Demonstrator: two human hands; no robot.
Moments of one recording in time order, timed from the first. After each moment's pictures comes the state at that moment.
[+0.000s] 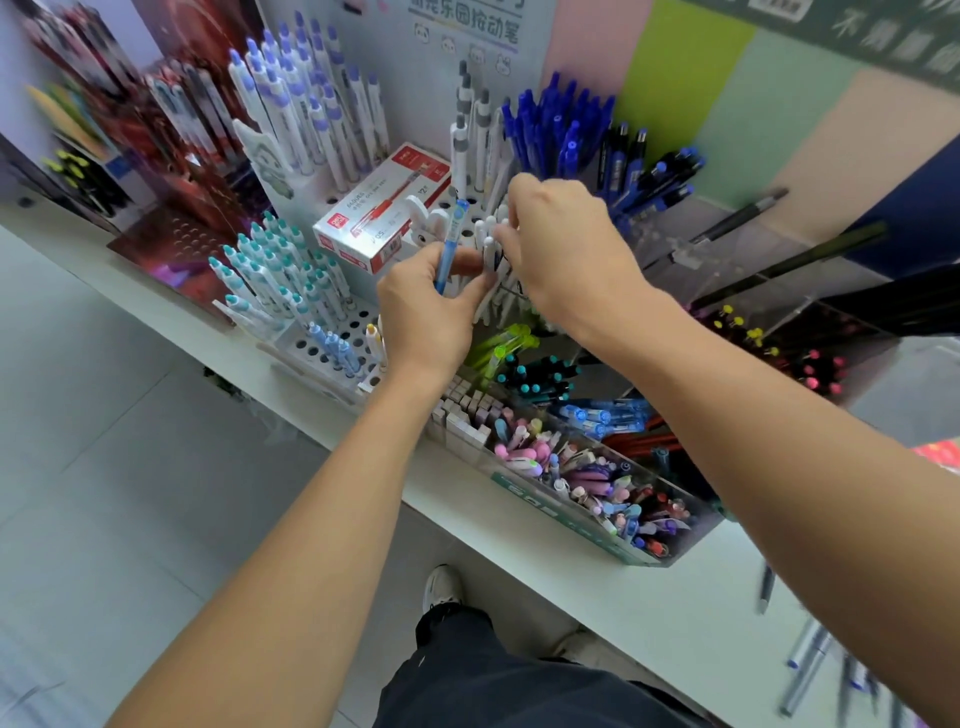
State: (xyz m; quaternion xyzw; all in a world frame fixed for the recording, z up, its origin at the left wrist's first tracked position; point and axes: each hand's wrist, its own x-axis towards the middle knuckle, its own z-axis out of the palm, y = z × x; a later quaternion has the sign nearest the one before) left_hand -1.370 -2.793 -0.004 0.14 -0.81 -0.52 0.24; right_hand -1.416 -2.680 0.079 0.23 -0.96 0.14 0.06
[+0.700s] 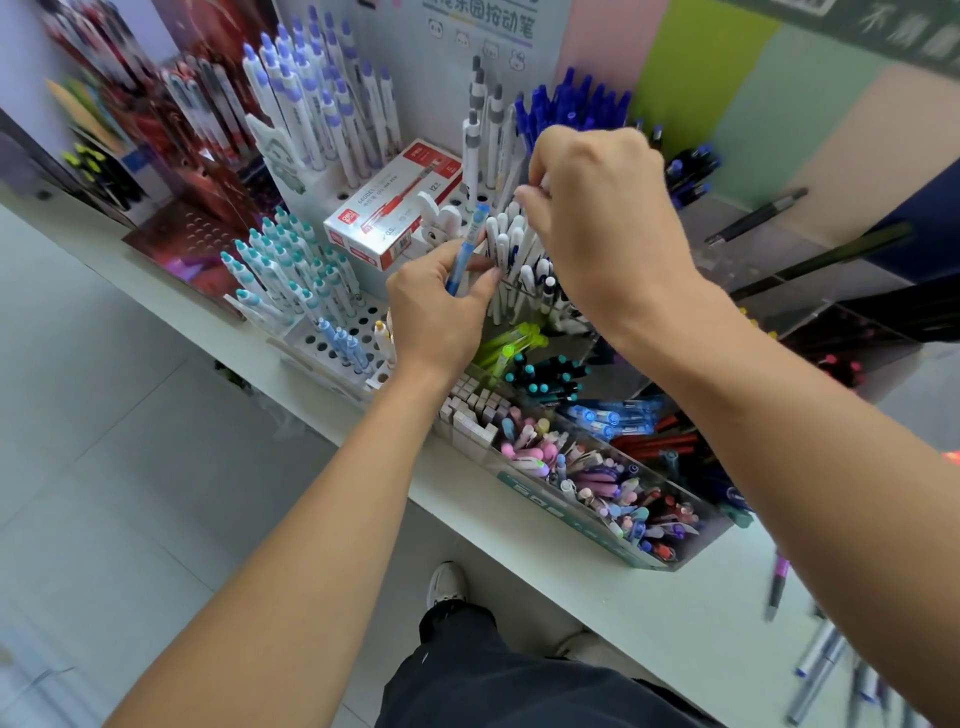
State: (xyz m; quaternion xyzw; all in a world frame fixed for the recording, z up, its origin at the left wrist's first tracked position) left_hand -1.370 -2.792 -0.009 0.15 -0.81 -0.52 0.23; right_hand -1.408 -2.671 0.103 0.27 -0.93 0.14 0.20
